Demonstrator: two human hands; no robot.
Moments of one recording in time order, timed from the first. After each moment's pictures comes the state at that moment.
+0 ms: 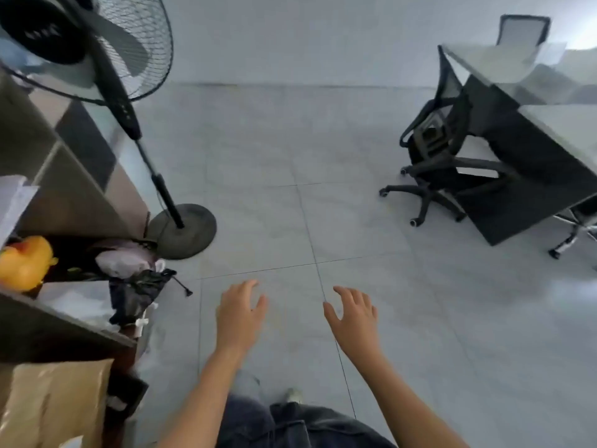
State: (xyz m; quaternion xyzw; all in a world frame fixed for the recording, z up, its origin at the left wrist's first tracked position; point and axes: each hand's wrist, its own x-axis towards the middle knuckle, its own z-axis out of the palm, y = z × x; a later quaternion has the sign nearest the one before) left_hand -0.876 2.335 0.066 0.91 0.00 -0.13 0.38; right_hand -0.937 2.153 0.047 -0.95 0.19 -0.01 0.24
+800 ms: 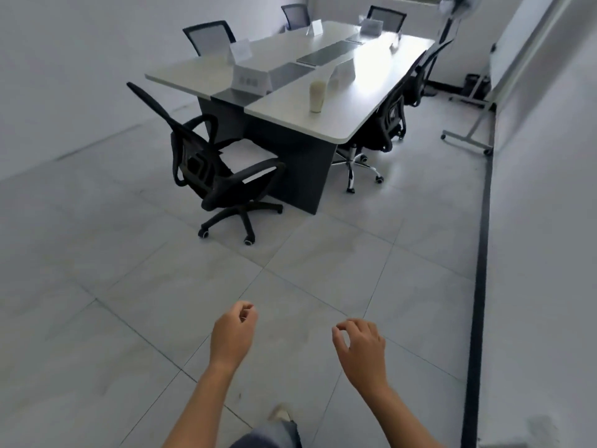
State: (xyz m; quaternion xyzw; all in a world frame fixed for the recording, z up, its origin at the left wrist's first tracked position) left_hand -0.828 1.910 0.078 0.83 -0.32 -0.28 0.38; right_hand -1.021 1.845 0.036 -0.76 0.59 -0.19 0.19
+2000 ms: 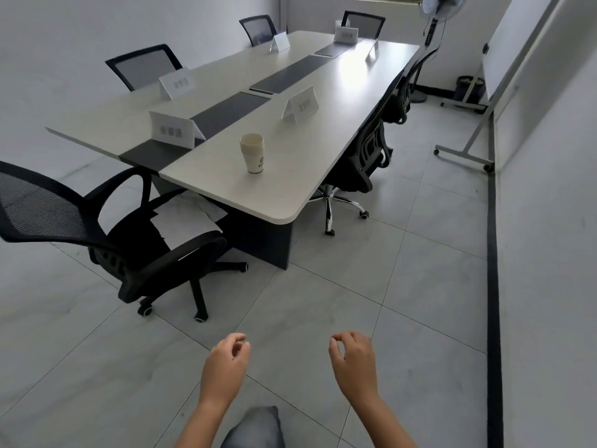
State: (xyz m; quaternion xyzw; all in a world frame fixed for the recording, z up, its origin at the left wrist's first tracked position) left_hand -0.841 1.465 0.059 0.84 -0.32 -0.28 0.34; right_hand -1.027 1.384 0.034 -0.71 0.61 -0.21 0.31
